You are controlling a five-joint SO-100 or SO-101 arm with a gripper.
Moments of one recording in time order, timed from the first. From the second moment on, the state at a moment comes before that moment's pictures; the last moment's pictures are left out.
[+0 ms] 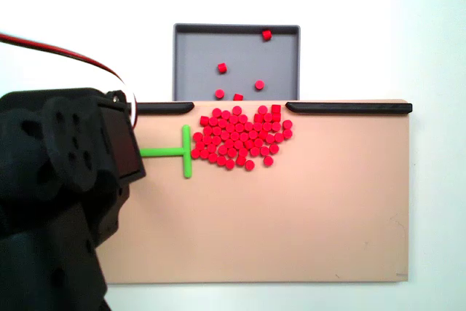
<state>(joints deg) -14.6 46.1 40.6 95.5 15.5</state>
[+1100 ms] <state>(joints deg) -13.5 44.0 37.9 95.7 16.0</state>
